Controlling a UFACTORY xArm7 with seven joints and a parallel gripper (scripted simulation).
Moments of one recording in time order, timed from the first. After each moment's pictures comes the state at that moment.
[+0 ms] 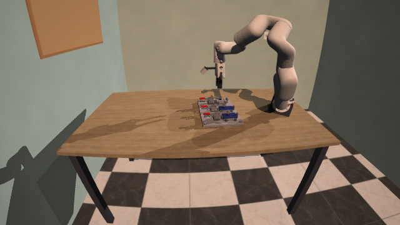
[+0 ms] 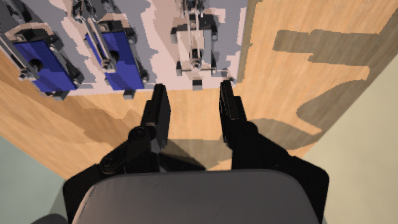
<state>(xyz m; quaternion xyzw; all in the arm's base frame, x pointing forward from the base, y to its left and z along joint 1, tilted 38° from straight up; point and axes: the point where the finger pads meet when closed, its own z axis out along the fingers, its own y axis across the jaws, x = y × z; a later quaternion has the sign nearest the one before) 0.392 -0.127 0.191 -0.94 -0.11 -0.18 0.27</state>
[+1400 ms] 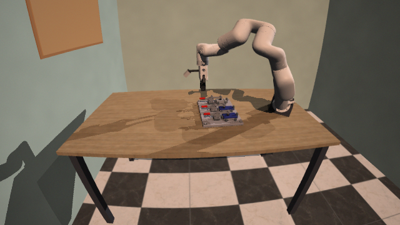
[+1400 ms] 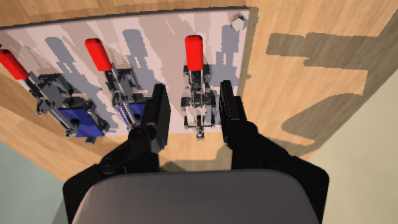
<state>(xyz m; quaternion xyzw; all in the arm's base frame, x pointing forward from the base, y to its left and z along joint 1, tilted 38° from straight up) 0.495 -0.108 0.224 -0.94 -0.11 -0.18 0.27</state>
